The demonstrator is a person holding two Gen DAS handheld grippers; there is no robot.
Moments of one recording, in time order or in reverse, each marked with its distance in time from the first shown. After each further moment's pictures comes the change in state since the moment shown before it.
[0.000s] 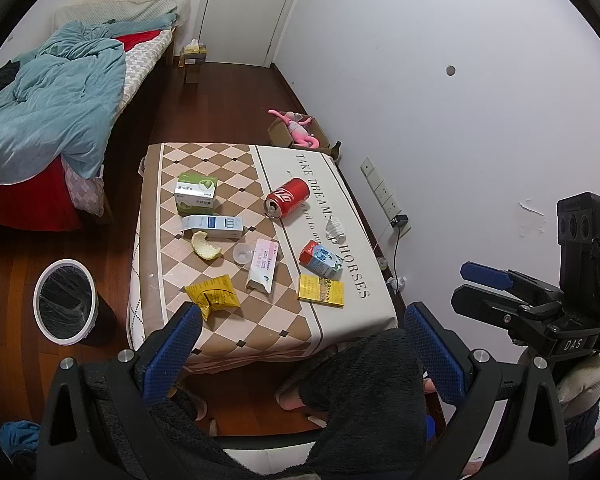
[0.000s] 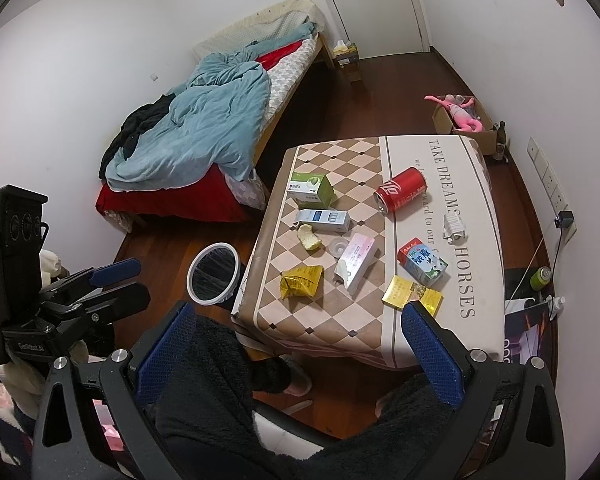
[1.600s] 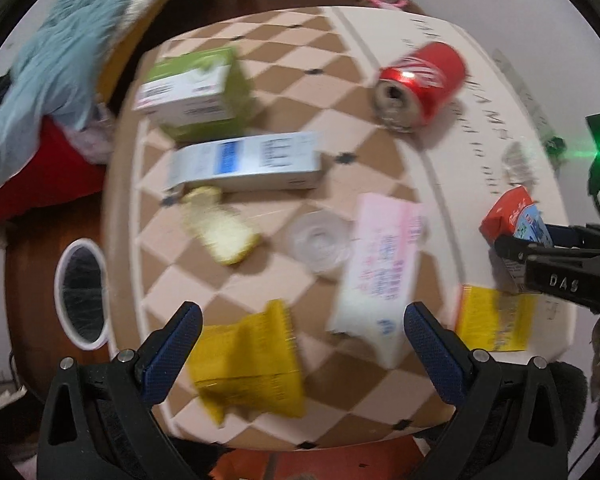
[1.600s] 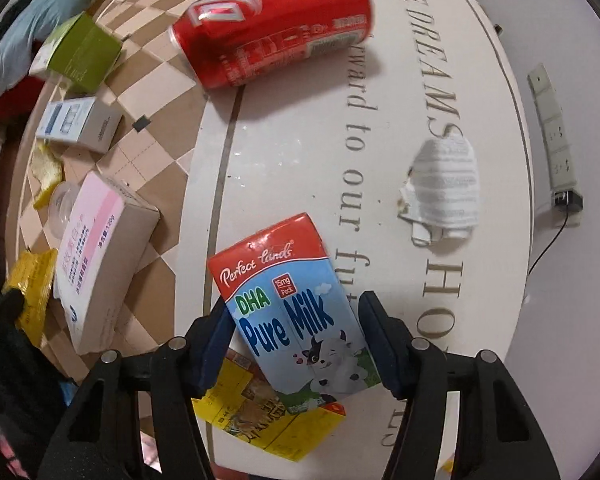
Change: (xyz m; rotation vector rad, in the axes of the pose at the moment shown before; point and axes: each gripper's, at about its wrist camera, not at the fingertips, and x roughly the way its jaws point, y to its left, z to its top) left arm 0.329 0.043 0.022 0.030 0.404 0.402; right arm 0.320 -0.207 -0.006 -0.020 0.544 -0.355
